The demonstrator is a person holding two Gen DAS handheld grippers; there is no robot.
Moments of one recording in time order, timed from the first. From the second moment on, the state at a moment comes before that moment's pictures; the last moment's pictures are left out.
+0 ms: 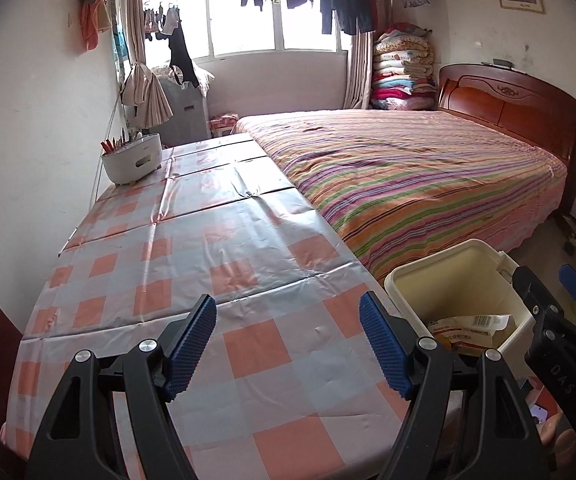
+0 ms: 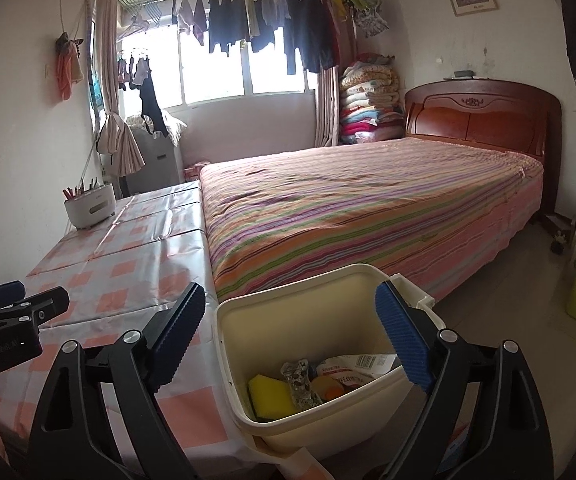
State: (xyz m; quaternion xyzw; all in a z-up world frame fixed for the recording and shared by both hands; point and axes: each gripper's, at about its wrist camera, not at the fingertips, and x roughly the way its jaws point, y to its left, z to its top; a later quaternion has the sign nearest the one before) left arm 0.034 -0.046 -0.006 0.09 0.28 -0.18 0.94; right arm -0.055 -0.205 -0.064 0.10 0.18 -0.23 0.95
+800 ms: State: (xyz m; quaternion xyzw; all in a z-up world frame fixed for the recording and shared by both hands) left arm 0.038 -0.039 -0.012 0.10 0.29 -0.16 0.94; right arm -0.046 -0.203 -0.065 0.11 0.18 -0.22 0.95
